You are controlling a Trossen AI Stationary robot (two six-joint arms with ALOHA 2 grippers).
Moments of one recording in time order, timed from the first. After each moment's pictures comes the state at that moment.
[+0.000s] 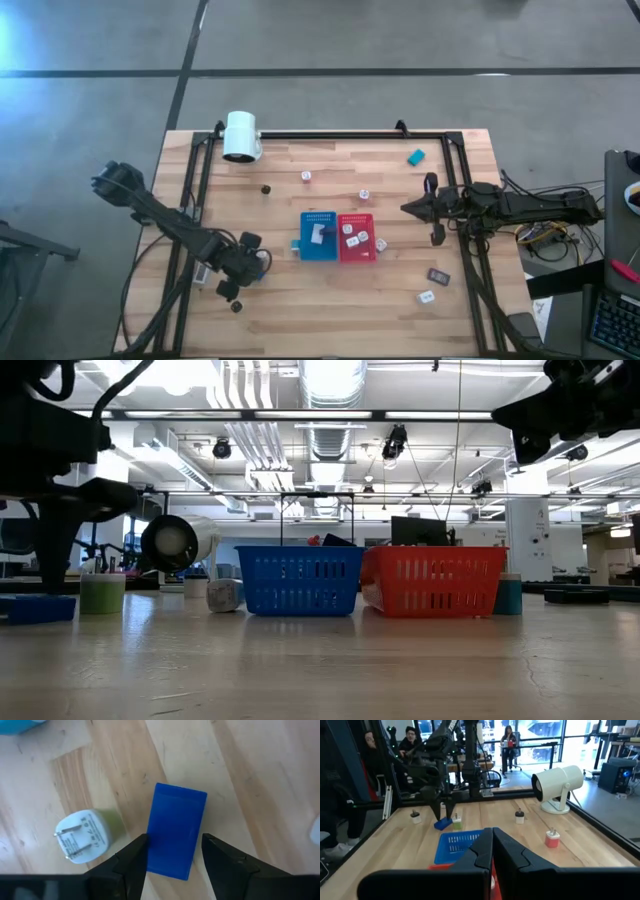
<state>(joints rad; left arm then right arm) -0.56 1.42 0.66 -0.57 -0.10 -0.17 0.03 0.33 0.22 0.06 0.05 0.10</state>
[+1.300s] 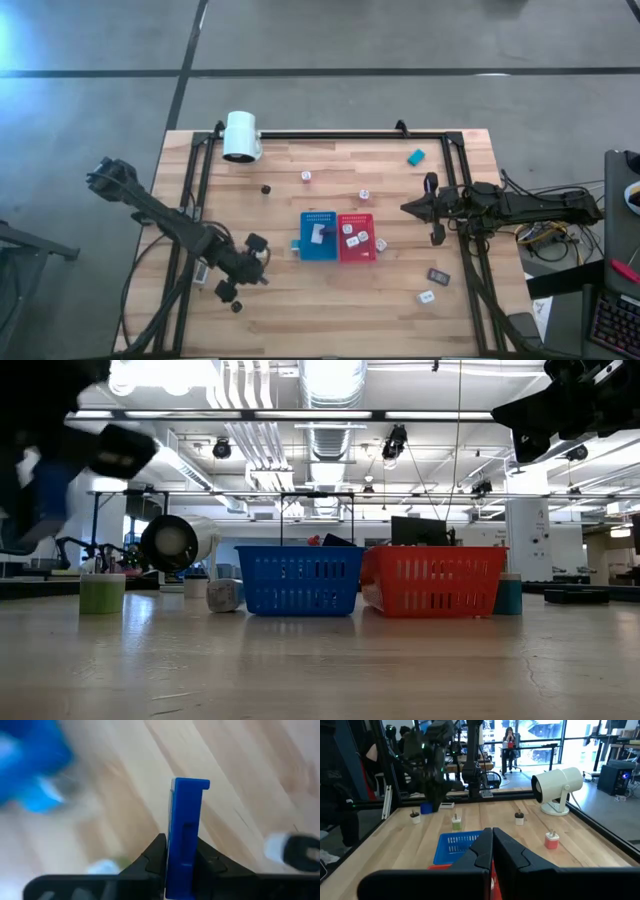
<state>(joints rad) -0.55 1.31 0.74 -0.57 -0.08 0.00 0.03 0.33 0.22 0.06 0.05 0.09</state>
